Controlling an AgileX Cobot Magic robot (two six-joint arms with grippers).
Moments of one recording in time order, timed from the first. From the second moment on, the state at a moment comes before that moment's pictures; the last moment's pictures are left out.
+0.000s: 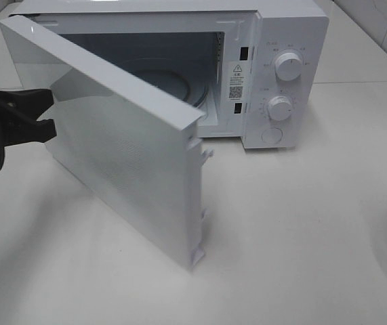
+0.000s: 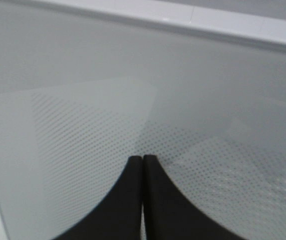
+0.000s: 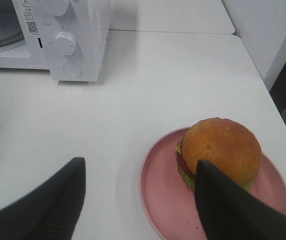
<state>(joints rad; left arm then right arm) -0.24 1.64 -0.48 0.33 -0.92 -0.25 0.05 0.00 -0.49 -0.09 0.97 0.03</state>
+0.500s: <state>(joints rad) -0.39 1.75 -0.63 0.13 -0.86 -0.20 0.05 0.00 -0.49 -0.09 0.97 0.03</state>
